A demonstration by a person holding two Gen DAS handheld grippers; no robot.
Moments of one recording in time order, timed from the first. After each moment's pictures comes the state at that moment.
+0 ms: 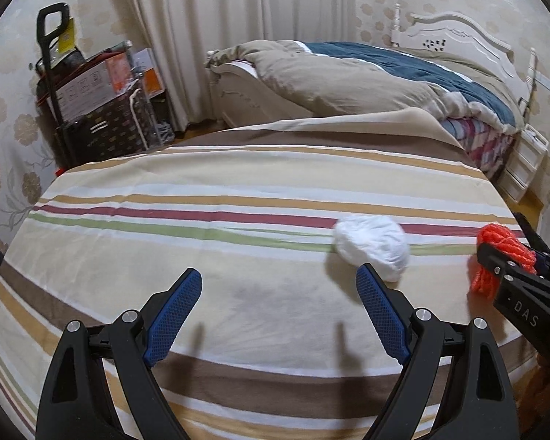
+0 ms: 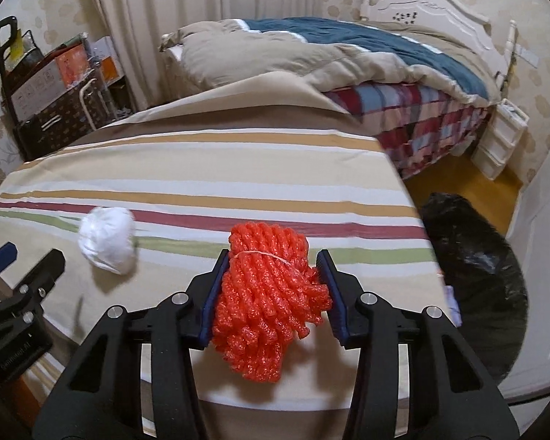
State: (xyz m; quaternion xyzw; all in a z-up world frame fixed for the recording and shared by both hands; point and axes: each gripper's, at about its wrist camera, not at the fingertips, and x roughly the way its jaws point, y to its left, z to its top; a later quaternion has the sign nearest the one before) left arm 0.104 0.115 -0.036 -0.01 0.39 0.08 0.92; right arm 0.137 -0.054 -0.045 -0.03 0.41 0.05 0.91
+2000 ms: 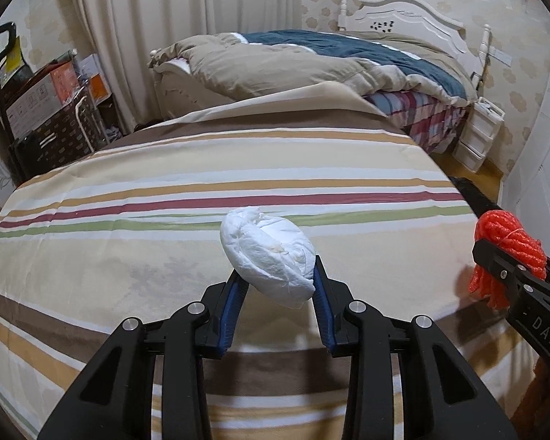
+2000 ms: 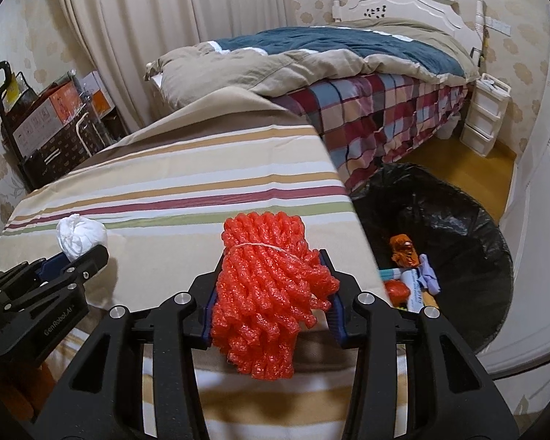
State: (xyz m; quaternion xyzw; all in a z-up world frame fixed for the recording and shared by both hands) left arm 0.098 0.049 -0.039 0.01 0.41 -0.02 0.91; right arm 0.084 -0.125 -0.033 0.04 0.39 0.04 0.92
